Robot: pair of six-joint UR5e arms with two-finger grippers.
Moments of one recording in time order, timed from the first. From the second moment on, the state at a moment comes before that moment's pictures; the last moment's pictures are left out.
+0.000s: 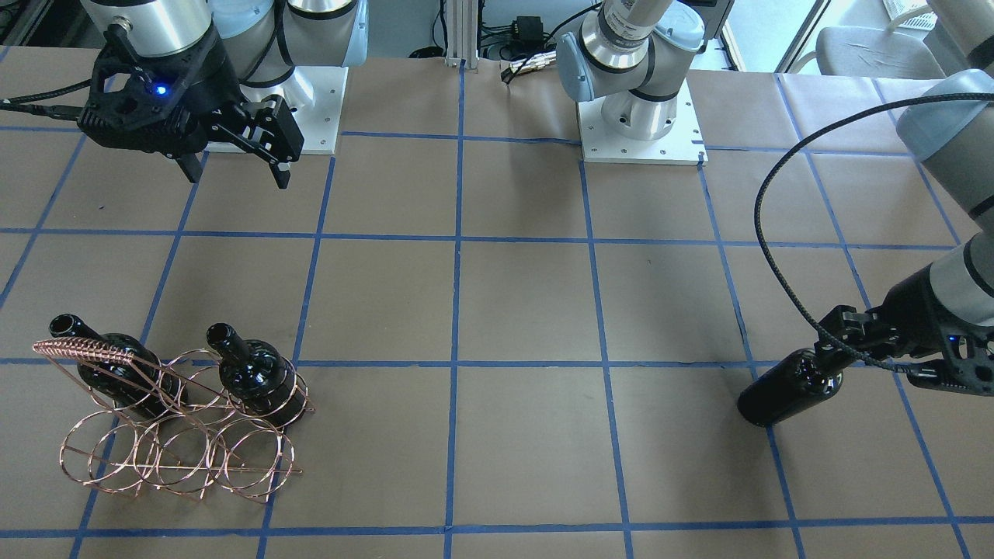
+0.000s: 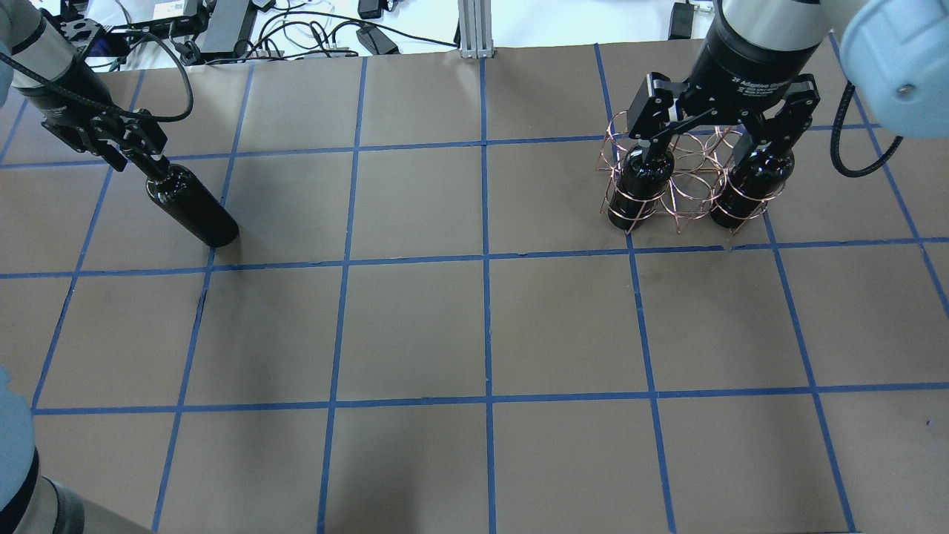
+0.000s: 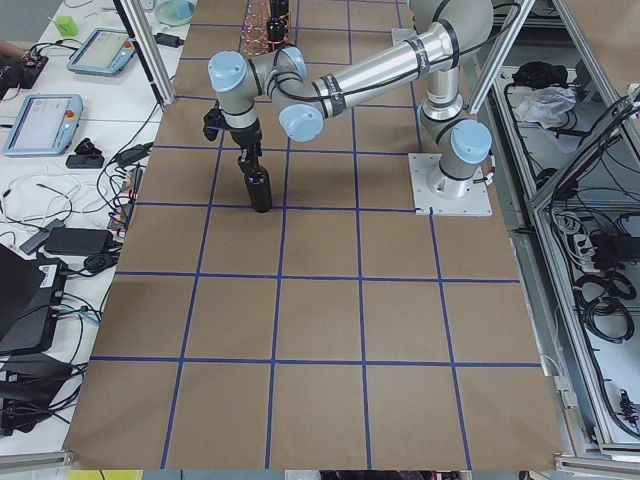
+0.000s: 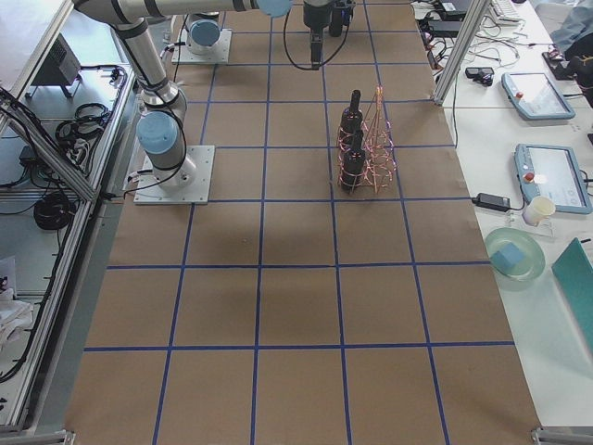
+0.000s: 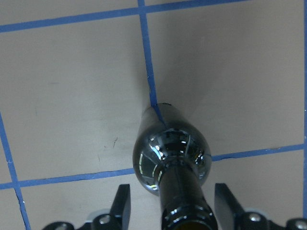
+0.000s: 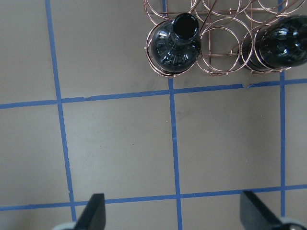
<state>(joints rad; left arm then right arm) -1.19 -1.92 -1.43 -1.41 1.56 0.50 1.60 -1.59 1.53 -1.55 -1.56 0.10</state>
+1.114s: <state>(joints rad) -1.22 -1.88 -1.44 -1.48 1.55 0.47 1.60 -1.59 1.53 -1.55 -1.56 0.10</state>
